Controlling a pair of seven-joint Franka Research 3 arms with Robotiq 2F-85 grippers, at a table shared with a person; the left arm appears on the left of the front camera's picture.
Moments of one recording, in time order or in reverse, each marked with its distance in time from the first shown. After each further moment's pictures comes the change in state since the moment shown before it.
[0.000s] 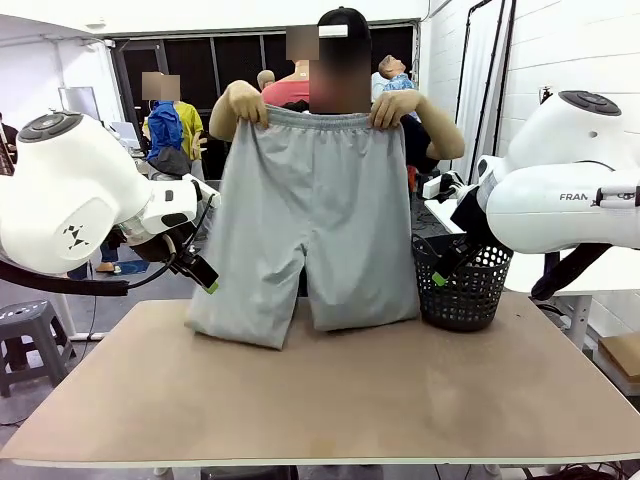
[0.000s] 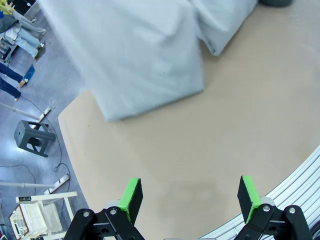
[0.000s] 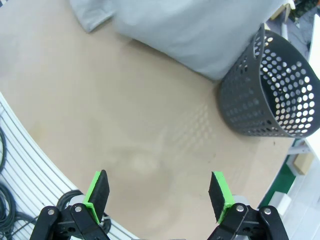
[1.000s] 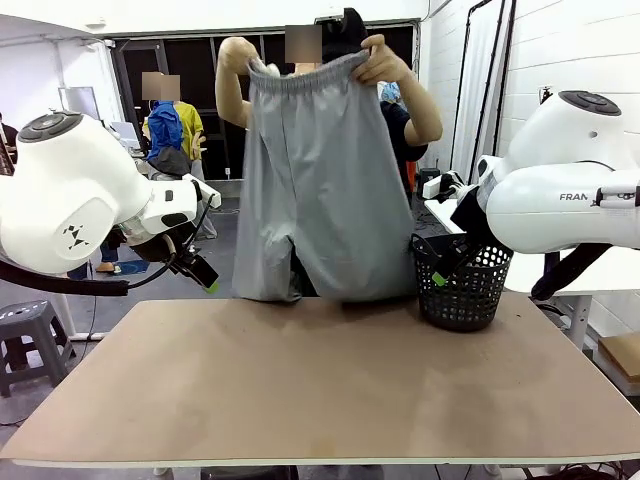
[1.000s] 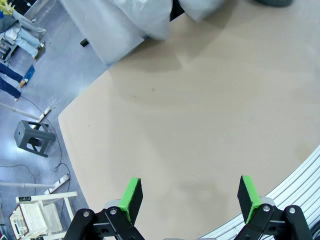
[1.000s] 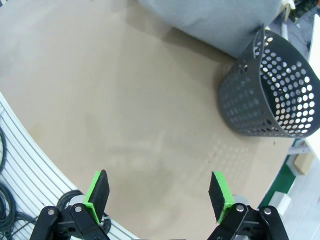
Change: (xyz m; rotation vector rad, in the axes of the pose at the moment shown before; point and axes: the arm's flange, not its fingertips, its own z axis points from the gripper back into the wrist) left arm 0.000 0.000 0.000 0.000 0.000 0.000; right arm 0.000 0.000 0.000 0.000 0.000 0.000
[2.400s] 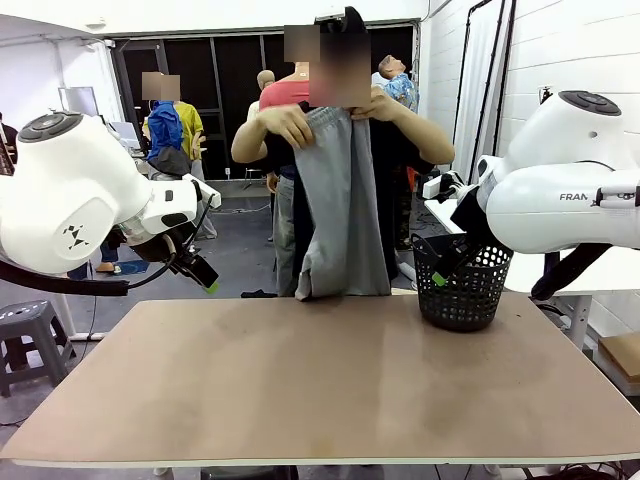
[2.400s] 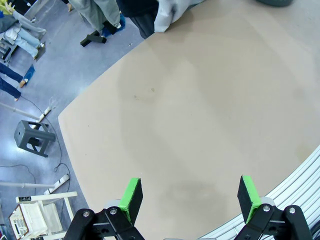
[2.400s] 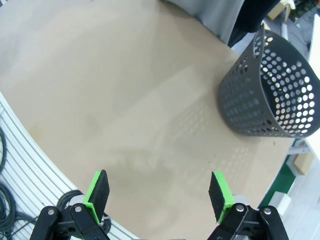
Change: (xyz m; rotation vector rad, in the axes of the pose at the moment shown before) left arm 0.000 0.000 0.000 0.000 0.000 0.000; right arm 0.000 0.000 0.000 0.000 0.000 0.000
